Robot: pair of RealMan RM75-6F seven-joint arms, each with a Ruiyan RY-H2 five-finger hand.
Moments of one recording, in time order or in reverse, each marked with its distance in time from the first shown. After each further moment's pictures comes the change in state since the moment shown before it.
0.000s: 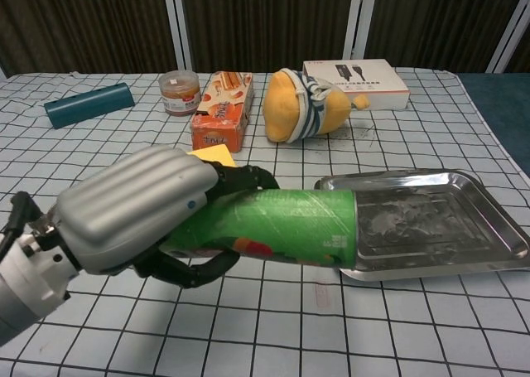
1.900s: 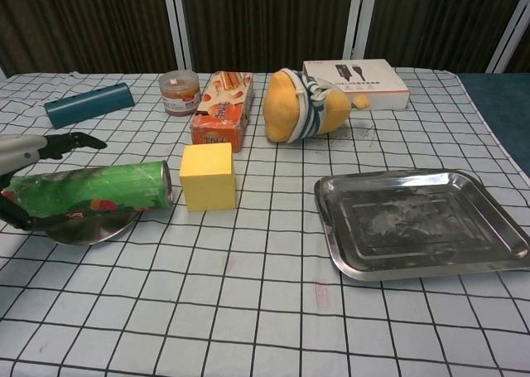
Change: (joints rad) left arm 0.085 0.374 -0.125 -0.026 -0.394 -0.176 -0.211; right arm 0.049 -0.033 -0.060 -0.008 0.037 -0.005 -0.126
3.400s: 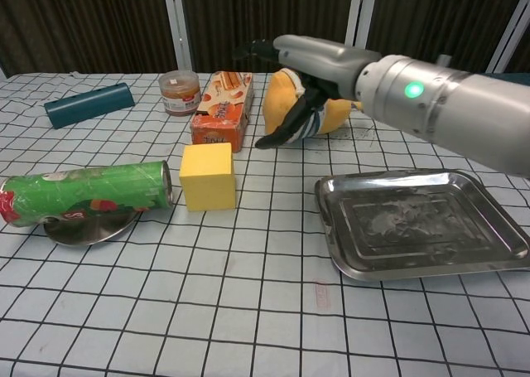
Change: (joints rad) left arm 0.317 0.267 0.091 0.001 0.257 0.446 -0.247; right arm 0.765 -0.388 0.300 -0.047 0.529 -0.754 -0.437
